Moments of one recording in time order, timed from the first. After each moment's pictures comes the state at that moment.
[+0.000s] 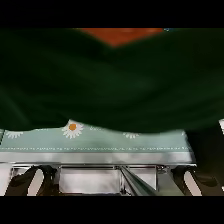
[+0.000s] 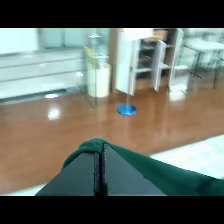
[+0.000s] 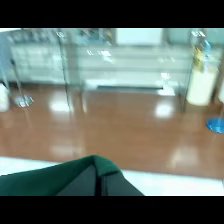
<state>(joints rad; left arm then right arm) 0.27 -0.62 1.80 0.91 -1.30 -1.34 -0.17 -0.58 1.81 -1.22 1.35 1.53</state>
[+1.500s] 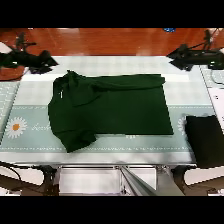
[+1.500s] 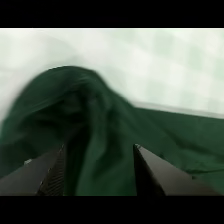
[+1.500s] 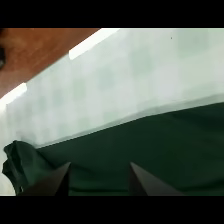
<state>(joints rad) 0.23 -1.69 1.63 1.00 -1.13 -1.53 -0.29 -1.67 1.57 -0.64 1.09 1.41</state>
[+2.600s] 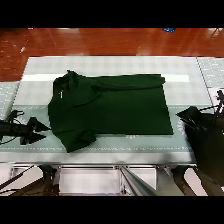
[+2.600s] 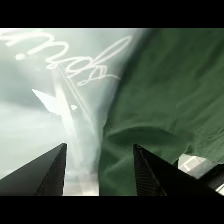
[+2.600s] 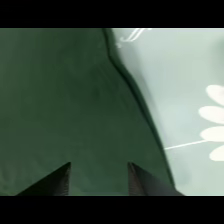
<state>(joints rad) 0.69 -1.20 0.57 1.00 -1.33 -1.37 -0.54 -0.85 0.55 -0.88 1.16 1.32</state>
